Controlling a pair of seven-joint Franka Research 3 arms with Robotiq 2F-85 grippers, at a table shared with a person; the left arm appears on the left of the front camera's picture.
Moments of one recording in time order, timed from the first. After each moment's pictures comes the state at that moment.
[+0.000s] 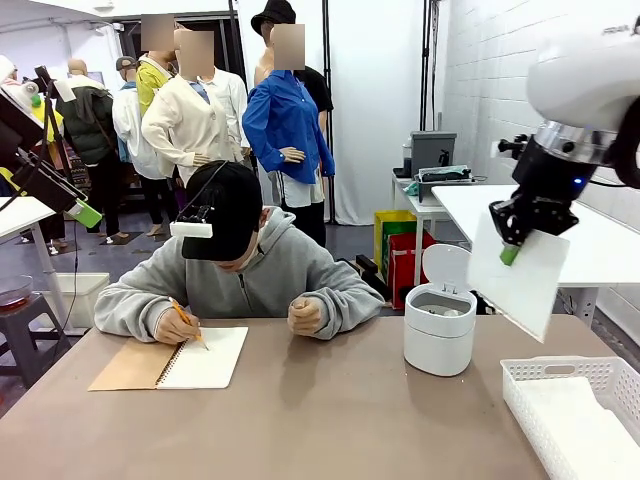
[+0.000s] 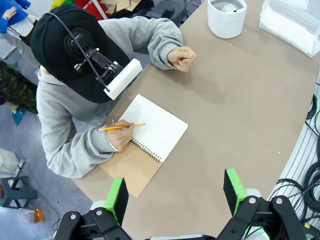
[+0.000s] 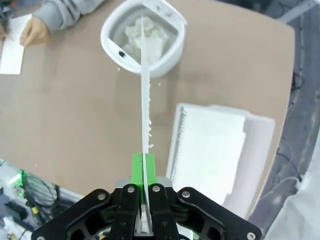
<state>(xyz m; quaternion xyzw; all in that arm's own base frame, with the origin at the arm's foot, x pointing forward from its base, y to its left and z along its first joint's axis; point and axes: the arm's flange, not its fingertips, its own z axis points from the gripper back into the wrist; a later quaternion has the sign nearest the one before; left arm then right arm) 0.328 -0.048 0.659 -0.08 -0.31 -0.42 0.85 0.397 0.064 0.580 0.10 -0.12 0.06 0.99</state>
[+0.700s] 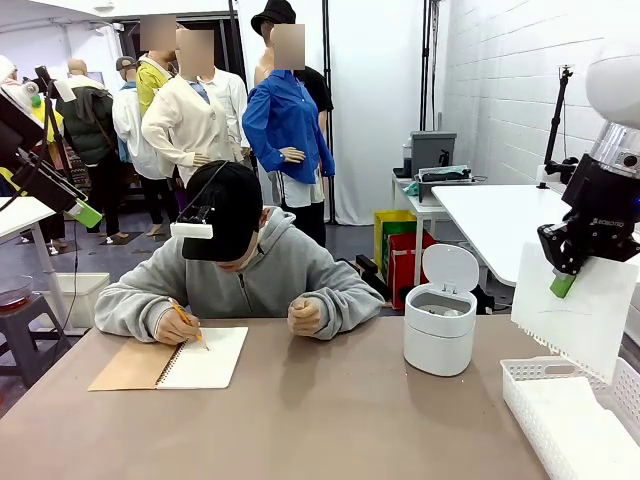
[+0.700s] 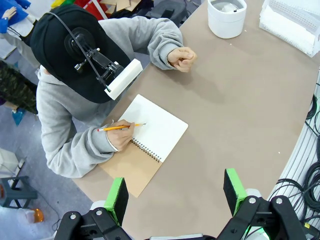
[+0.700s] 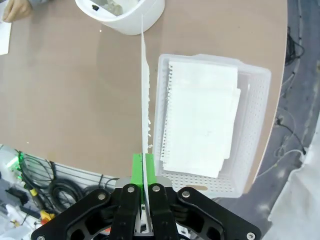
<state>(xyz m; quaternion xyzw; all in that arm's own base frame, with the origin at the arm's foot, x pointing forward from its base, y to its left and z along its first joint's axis) 0.328 -0.048 0.659 -0.08 -0.31 -0.42 0.85 0.358 0.031 0.568 0.09 -0.07 0.04 0.99</state>
